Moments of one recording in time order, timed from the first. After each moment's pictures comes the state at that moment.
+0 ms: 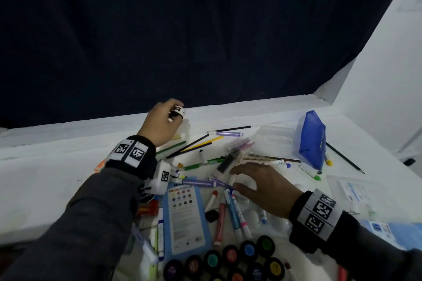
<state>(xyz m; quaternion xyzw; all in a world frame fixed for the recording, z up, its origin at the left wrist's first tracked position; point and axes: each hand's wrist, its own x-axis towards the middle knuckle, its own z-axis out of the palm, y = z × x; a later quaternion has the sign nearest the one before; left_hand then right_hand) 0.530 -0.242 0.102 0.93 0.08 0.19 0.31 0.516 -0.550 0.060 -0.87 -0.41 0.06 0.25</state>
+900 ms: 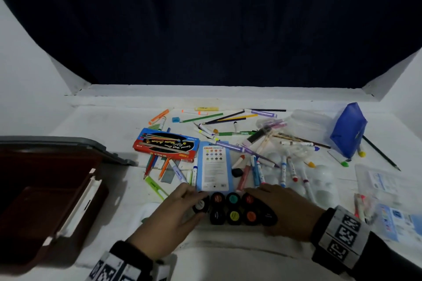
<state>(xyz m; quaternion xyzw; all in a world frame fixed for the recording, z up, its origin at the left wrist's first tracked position) 0.237 -0.352 0.017 0.94 0.02 0.07 0.34 0.428 -0.579 0.033 -0.83 -0.52 0.20 0.00</state>
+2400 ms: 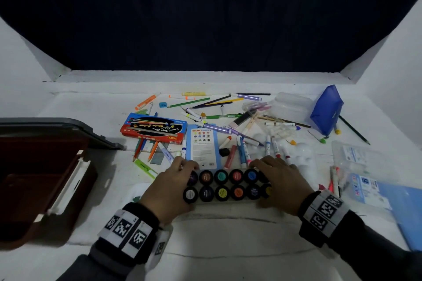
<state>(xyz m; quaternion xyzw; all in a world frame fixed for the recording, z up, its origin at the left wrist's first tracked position) 0.256 -0.361 0.016 0.98 0.08 -0.03 0.20 0.415 -0.605 0.031 -0.91 -0.40 0.14 0.02</state>
